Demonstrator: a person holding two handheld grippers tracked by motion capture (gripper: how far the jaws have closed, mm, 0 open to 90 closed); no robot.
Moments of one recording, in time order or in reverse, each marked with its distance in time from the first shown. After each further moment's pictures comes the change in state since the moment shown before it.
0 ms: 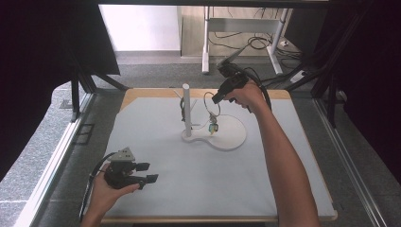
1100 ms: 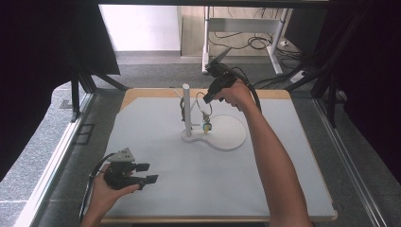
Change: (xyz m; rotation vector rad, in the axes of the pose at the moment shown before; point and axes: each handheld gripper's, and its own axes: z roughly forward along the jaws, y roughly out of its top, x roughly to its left) left arm -0.001 -0.001 -0.001 -0.006 -0.004 -0.006; right arm 0.014 0.019 0.023 0.029 -0.016 -0.034
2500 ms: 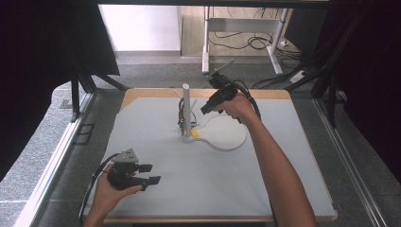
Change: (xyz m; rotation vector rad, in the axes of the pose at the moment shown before) left arm -0.003 0.002 0.008 0.022 -0.012 0.016; right arm 0.003 -0.034 0.013 -0.033 0.085 0.012
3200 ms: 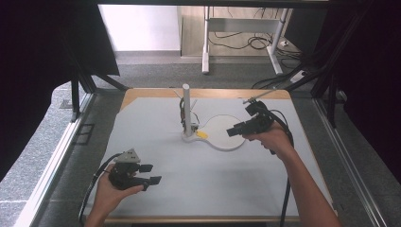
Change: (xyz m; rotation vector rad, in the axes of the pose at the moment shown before) left arm -0.001 0.001 0.003 0.020 0.024 0.002; right arm -0.017 -0.126 -0.039 -0.180 -0.018 -0.049
